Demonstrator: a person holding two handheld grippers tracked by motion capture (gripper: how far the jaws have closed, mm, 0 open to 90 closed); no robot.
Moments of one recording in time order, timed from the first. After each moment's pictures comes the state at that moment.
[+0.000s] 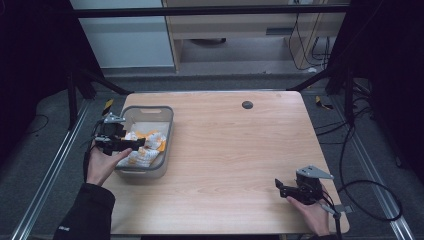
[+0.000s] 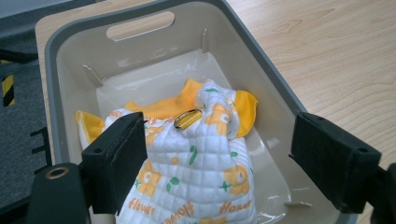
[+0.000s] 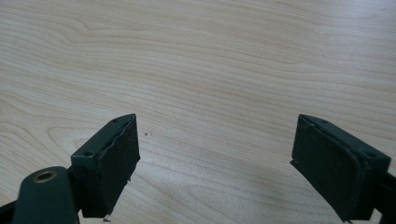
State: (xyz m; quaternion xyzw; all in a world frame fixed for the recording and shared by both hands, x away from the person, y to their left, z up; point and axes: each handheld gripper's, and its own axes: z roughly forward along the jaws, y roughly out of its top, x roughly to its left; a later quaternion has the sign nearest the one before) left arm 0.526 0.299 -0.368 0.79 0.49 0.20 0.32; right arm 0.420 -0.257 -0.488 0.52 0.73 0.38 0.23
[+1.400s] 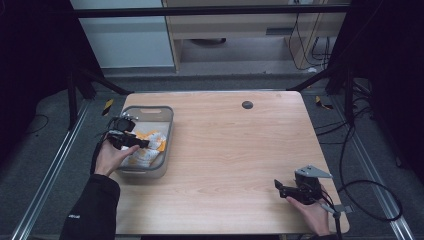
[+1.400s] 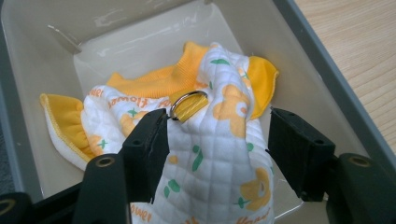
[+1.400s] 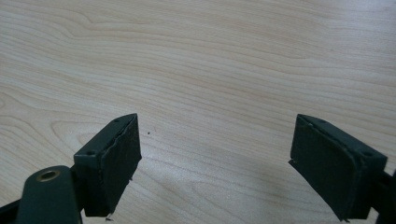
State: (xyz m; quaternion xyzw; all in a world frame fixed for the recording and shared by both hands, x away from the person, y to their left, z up) left arm 0.560 0.285 -0.389 0.82 0.50 0.15 0.24; right arm 0.421 -0.256 -0.488 0.52 0.73 0.38 0.22
